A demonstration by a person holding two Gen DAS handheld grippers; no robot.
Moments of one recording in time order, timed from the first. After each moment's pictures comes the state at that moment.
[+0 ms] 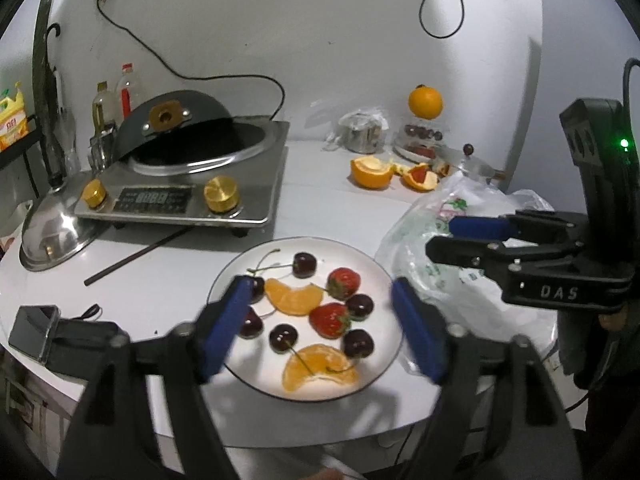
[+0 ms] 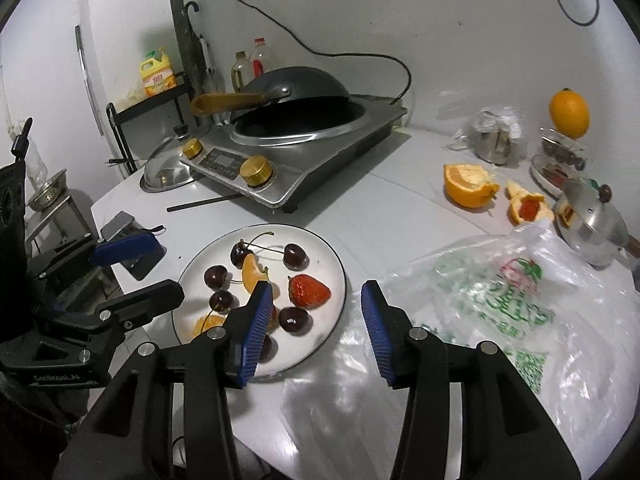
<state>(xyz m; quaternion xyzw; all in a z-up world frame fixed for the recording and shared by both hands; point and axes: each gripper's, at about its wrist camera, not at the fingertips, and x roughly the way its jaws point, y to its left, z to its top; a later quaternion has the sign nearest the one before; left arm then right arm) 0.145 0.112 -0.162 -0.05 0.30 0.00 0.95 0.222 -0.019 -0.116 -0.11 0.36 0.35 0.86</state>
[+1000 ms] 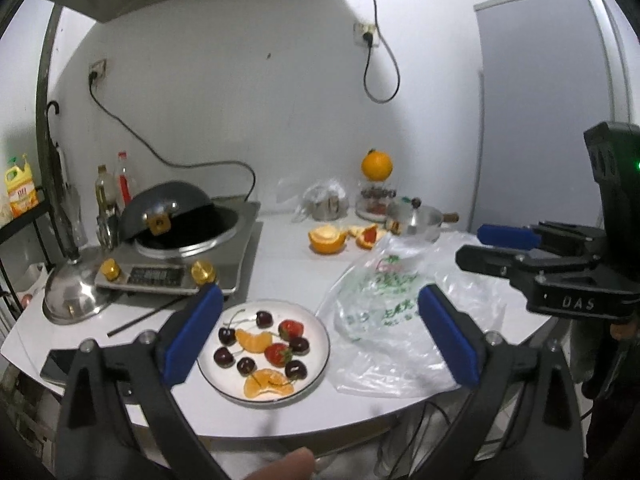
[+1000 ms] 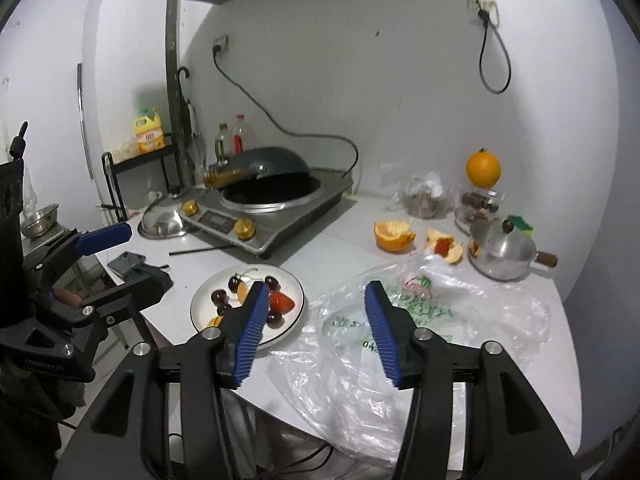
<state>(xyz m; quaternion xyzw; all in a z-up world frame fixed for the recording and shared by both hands) 0.058 0.041 -0.076 0.00 0.18 -0.02 0.98 0.116 -0.110 -0.026 -0.09 0.24 0.29 0.92</state>
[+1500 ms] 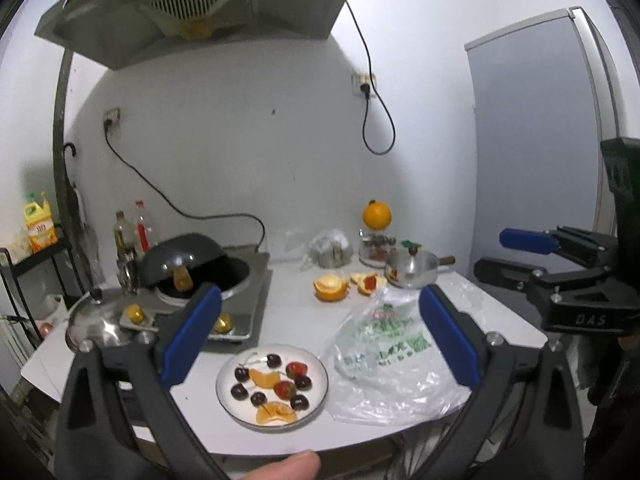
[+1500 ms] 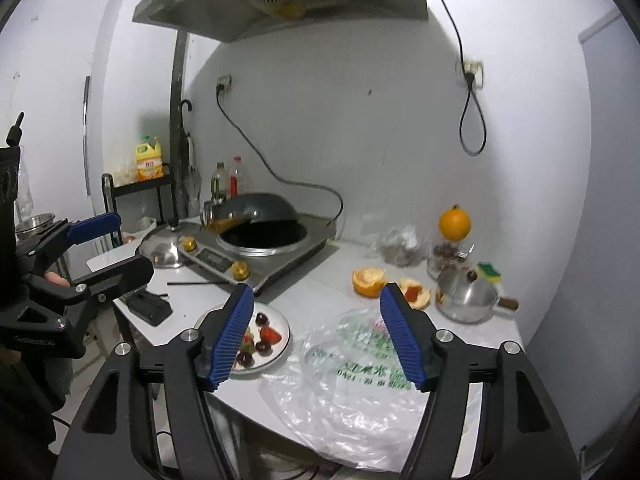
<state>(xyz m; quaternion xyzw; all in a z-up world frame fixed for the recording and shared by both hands) 0.016 0.023 -0.012 0.02 0.11 0.00 0.99 0.069 -0.131 0.034 -0.11 0.17 0.28 0.94</state>
